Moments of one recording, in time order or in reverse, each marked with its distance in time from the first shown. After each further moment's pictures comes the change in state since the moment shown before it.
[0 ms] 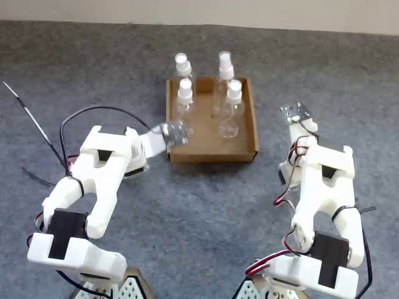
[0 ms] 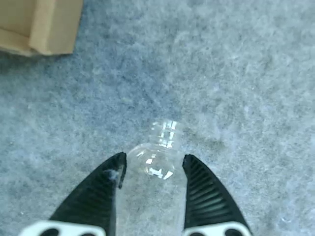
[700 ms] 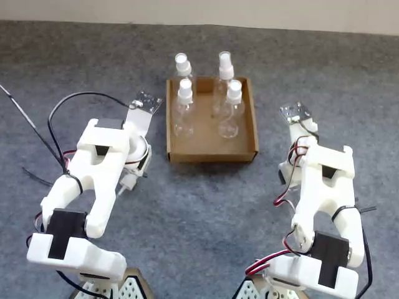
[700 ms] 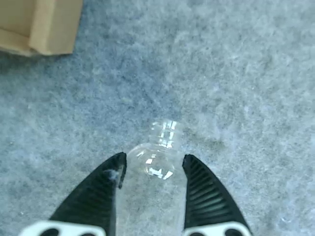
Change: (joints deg) left arm -0.7 0.0 -4.2 8.3 45.6; right arm 0.0 0.0 0.0 0.0 0.0
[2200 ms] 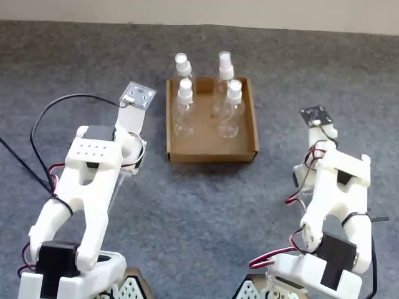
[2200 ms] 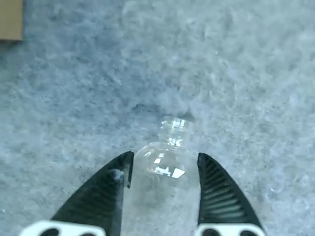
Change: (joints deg) left arm -0.1 -14.8 5.5 -0.4 3.4; right arm 8.2 0.2 0.4 0.0 -0.1
